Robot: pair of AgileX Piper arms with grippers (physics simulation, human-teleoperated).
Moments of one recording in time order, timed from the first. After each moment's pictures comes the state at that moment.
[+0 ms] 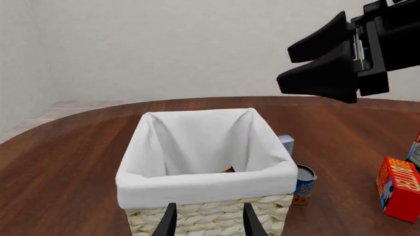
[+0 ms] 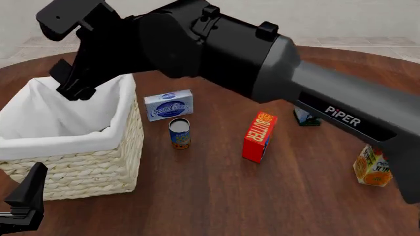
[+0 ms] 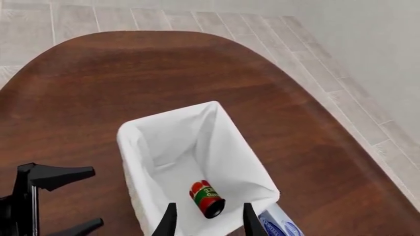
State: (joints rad) left arm 0.00 0.01 0.00 0.00 0.00; right arm 1.04 1.91 -1.97 0.52 -0.30
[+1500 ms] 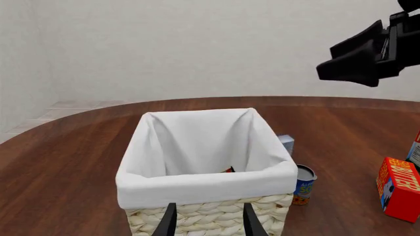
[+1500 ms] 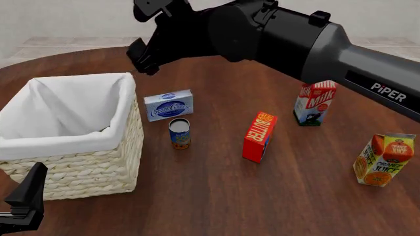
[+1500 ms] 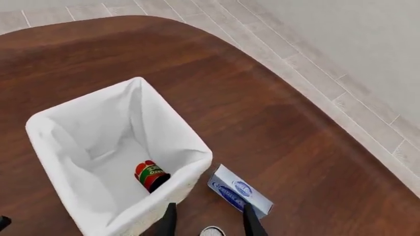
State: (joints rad) left arm 0.00 0.01 0.00 0.00 0.00; right arm 0.84 1.81 -1.77 0.43 -0.25
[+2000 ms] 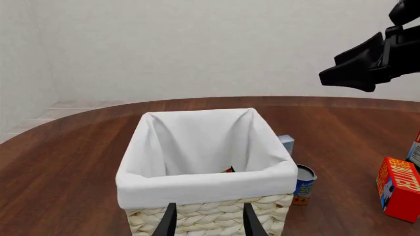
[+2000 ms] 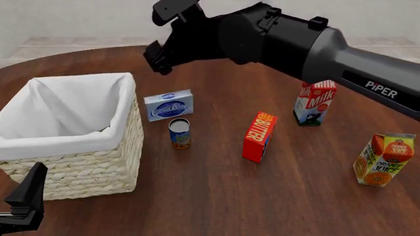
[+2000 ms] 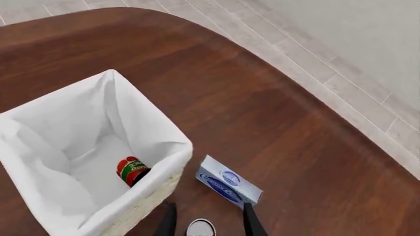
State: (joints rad) left arm 0.00 0.01 0.00 0.00 0.00; right arm 0.77 1.82 -1.73 0.40 -0.22
